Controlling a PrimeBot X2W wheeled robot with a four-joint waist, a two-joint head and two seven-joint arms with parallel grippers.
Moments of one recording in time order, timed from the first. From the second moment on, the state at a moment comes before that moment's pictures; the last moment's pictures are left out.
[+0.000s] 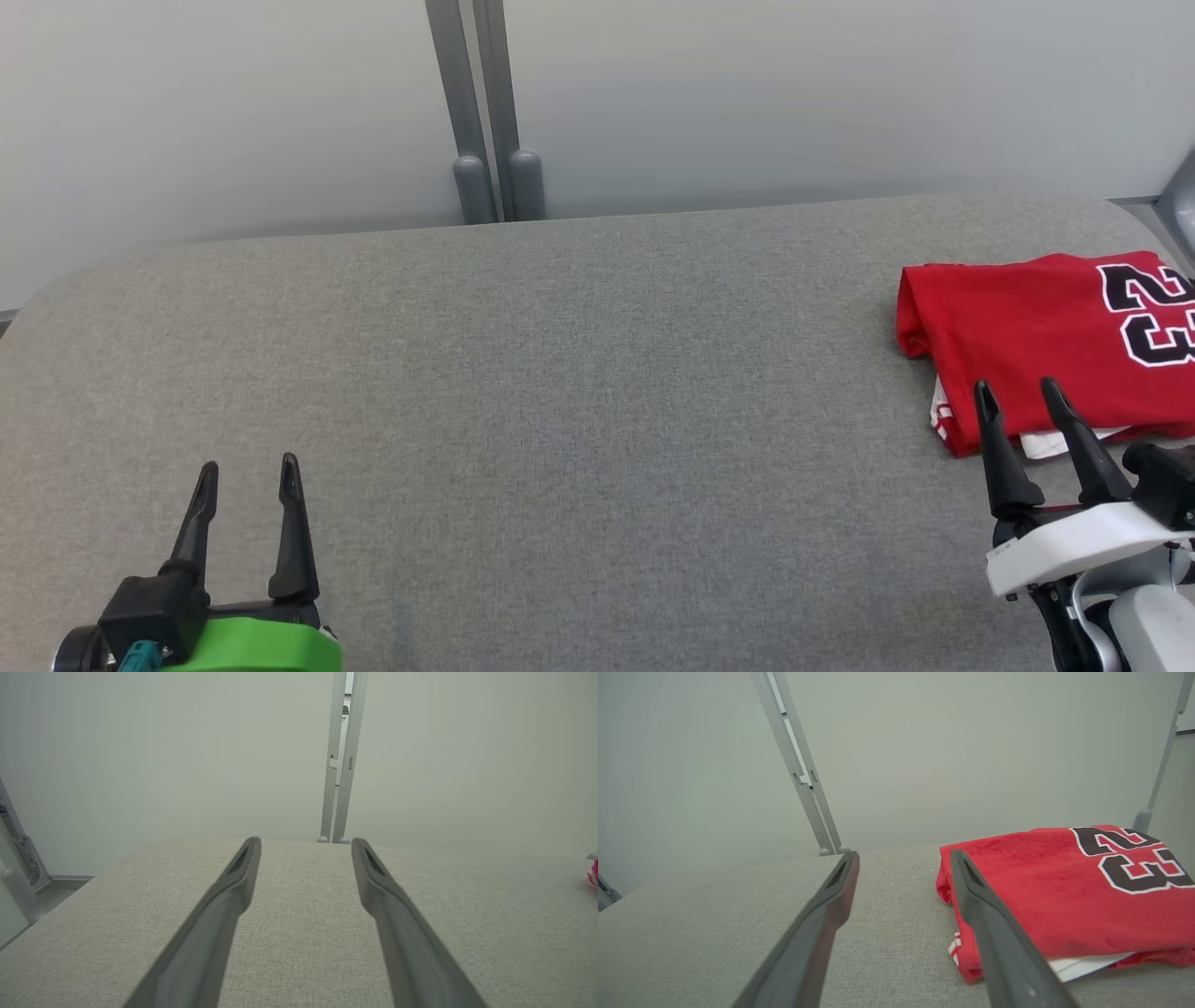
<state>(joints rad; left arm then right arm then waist) 0.04 0.05 0.08 0.12 -0.17 -0.12 -0.26 -0.07 -0.30 0.09 0.20 0.48 0.13 -0.26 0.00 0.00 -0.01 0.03</state>
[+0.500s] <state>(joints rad) 0.05 0.05 0.05 0.13 -0.14 -0.12 -0.26 -0.08 -0.31 0.12 0.21 0.48 0.13 -0.26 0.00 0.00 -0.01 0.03</state>
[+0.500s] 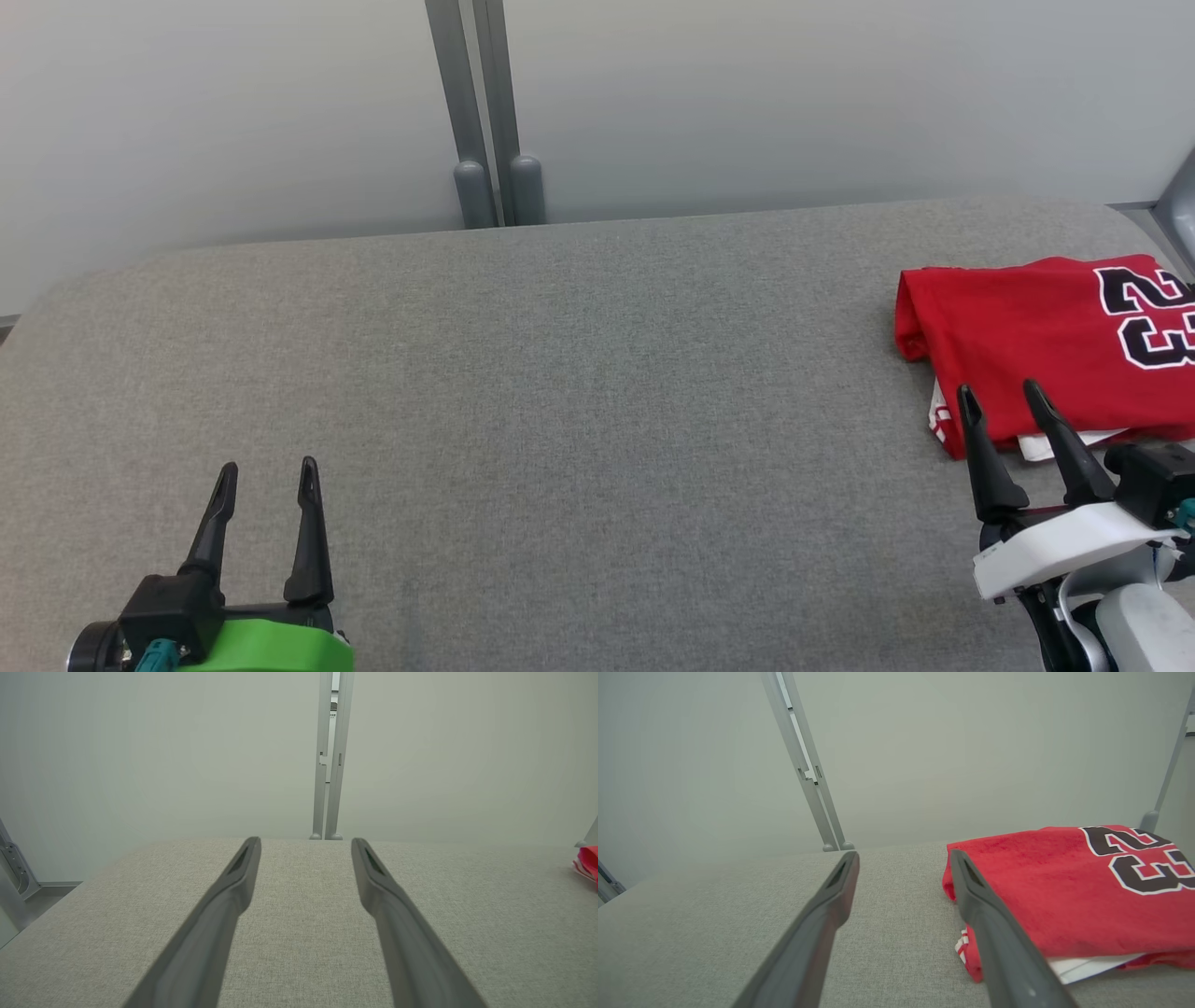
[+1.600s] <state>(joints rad) 0.03 0.04 0.06 0.21 -0.57 -0.12 -0.15 -0.05 -0.21 0.07 0.26 0.80 0.13 -0.16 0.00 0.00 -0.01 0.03</state>
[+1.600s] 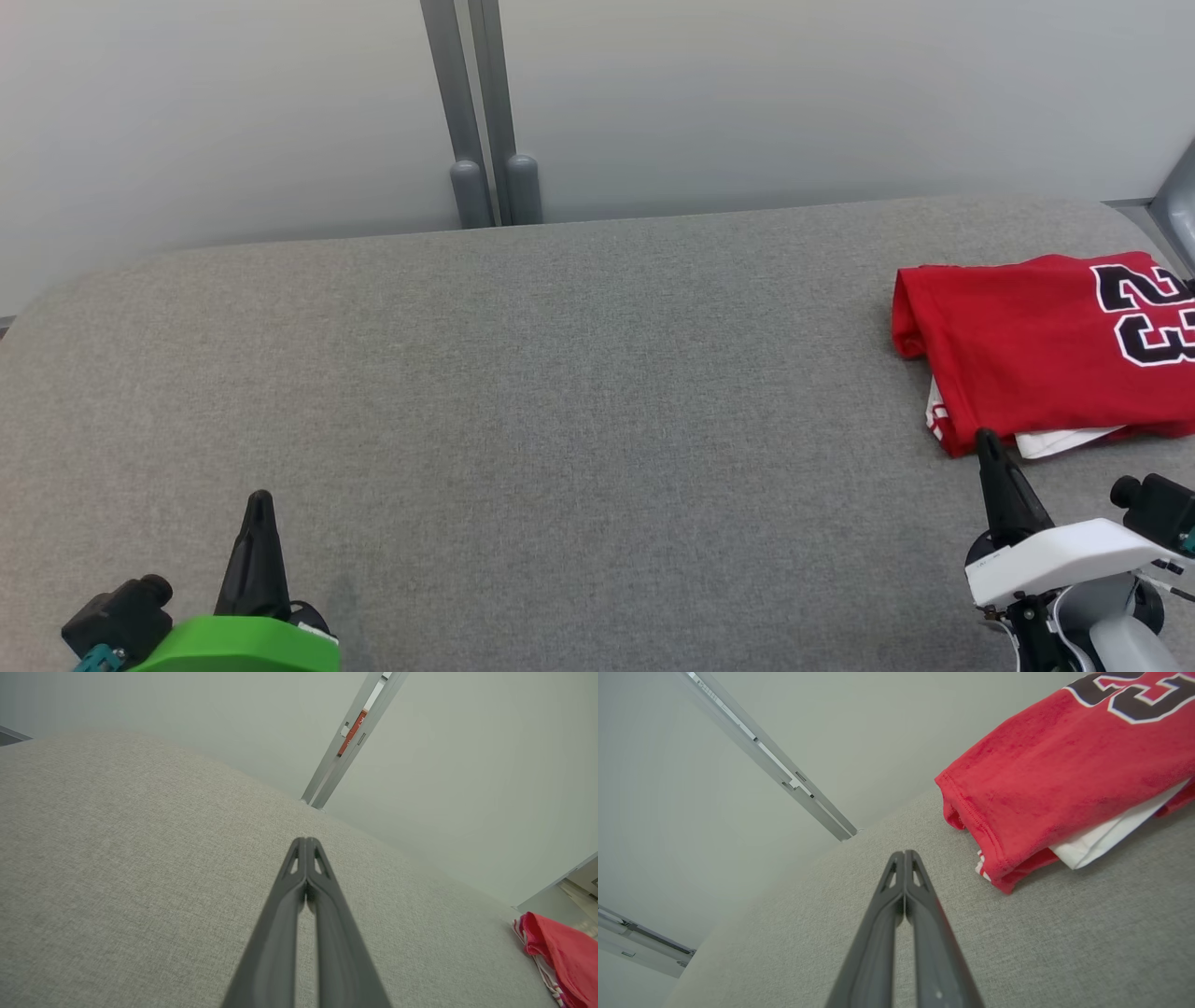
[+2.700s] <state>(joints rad) -0.02 0.04 0.08 0.22 -1.01 -0.12 -0.04 -0.07 -0.14 -0.01 0.25 1.15 0.13 -0.04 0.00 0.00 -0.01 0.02</state>
